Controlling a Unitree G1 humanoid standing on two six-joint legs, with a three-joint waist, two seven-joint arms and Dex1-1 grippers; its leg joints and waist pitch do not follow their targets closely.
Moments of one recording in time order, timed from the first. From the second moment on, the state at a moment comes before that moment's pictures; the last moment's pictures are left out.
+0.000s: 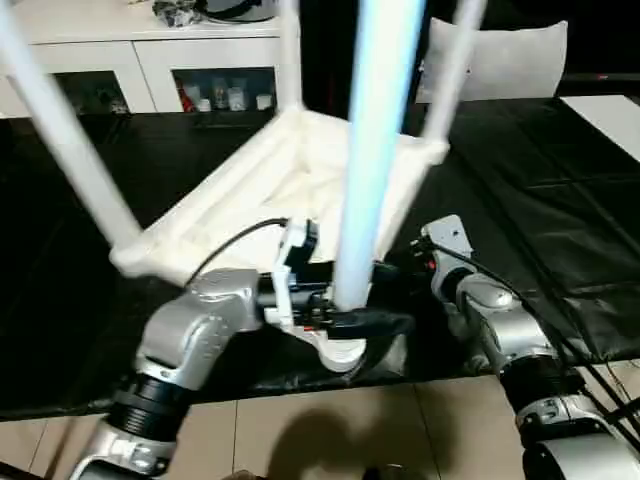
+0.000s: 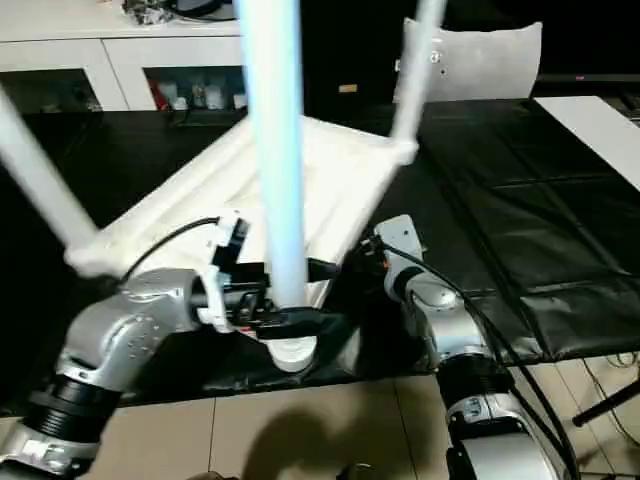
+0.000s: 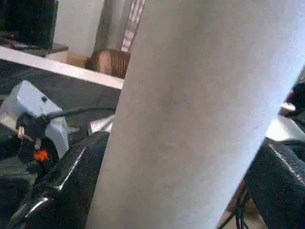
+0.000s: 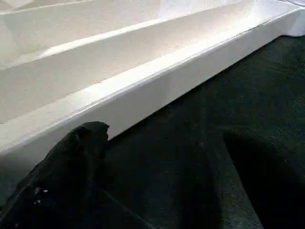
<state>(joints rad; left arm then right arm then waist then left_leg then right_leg) -0.41 0.20 -0.23 0.03 -0.55 0.53 -1.13 -0.51 -0.22 0.06 0.69 0.02 0.10 0.42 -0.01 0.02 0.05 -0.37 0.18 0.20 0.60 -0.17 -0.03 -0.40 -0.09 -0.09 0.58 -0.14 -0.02</state>
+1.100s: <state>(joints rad) -0.55 0.00 -0.23 0.25 -0.32 0.19 -0.83 -0.38 -0.30 0.00 0.52 0.05 0.06 0.44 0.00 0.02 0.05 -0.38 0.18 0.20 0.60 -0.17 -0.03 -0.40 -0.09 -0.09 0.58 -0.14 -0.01</state>
